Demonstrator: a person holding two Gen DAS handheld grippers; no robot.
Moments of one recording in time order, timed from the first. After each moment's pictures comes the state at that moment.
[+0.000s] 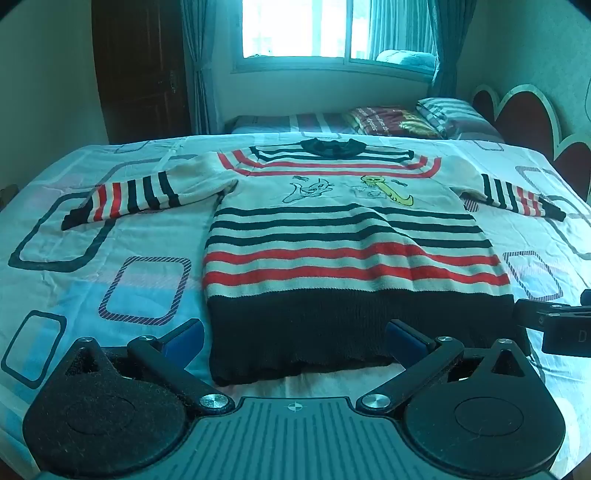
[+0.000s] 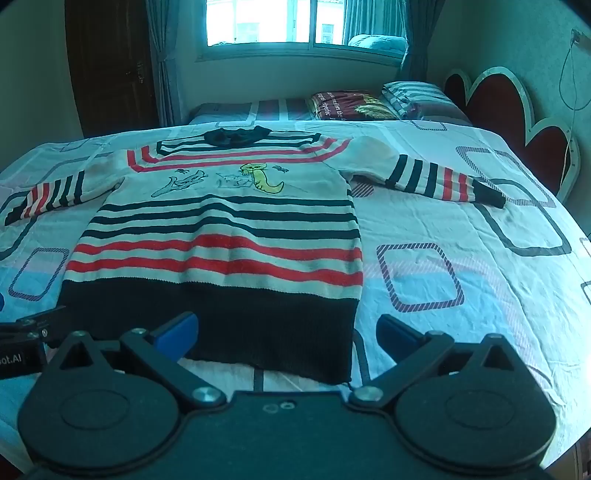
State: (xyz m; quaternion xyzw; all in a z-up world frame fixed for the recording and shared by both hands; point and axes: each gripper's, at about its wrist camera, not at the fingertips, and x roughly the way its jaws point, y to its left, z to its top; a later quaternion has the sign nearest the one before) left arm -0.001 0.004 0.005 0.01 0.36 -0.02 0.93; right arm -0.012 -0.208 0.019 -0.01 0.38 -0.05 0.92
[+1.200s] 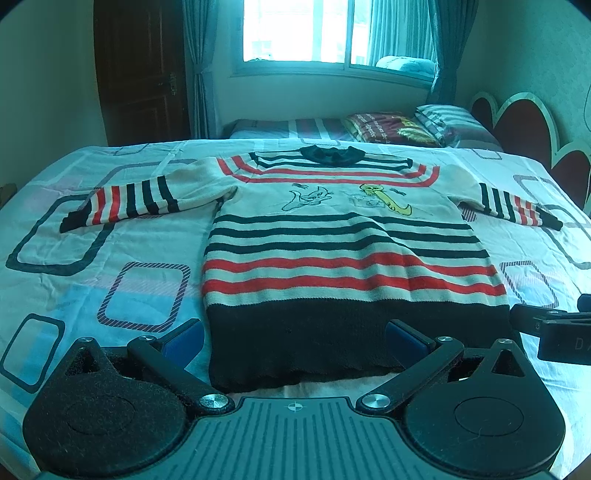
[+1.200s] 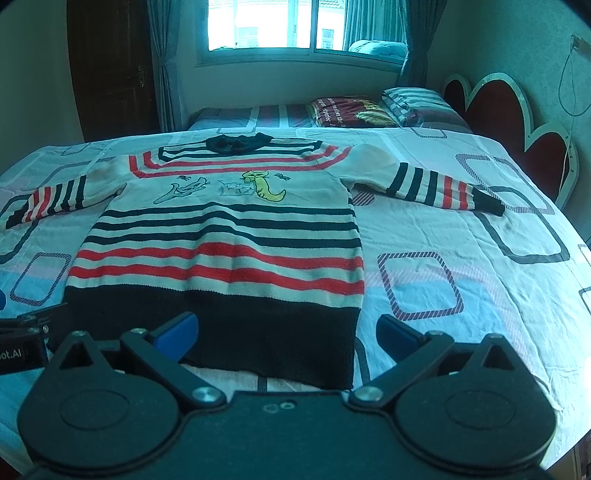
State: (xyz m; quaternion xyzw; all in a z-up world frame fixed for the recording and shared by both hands) left arm 0.001 0.004 0.010 0.01 0.35 -0.02 0.94; right arm -0.012 -0.205 0.025 -0.01 0.37 -0.05 0.93
